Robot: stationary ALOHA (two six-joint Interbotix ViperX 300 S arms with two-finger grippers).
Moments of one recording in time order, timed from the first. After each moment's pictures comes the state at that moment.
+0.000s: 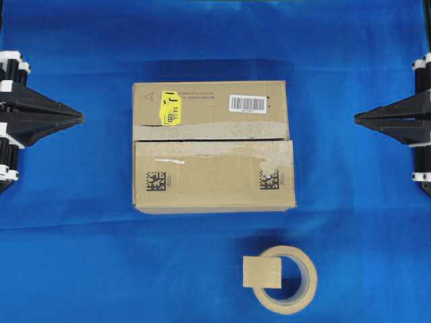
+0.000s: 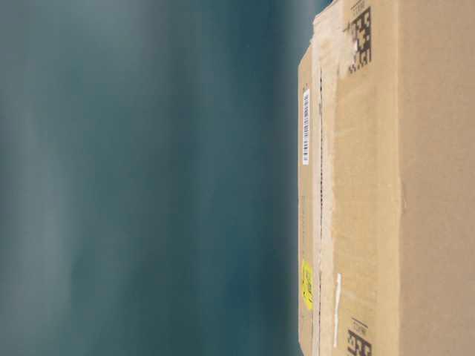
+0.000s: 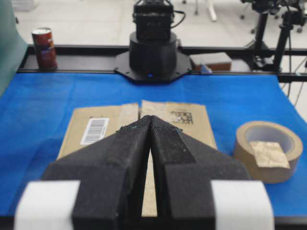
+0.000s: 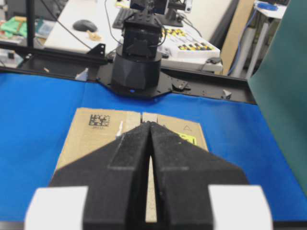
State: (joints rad) left arm 0.00 -0.97 1.18 0.00 -0.29 0.00; right arm 0.00 -0.97 1.18 0.00 -0.29 0.00
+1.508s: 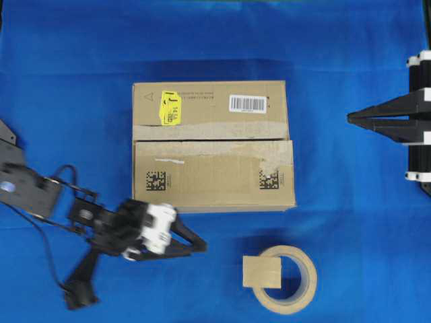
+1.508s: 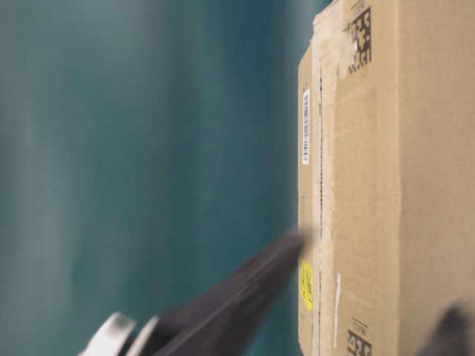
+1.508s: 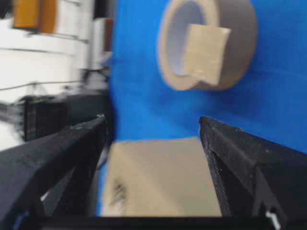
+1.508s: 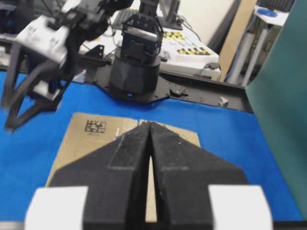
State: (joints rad) left arm -0.35 -0.02 0.75 -0.03 -0.38 1.36; right arm 0.00 -0.91 1.14 -0.03 -0.29 -0.02
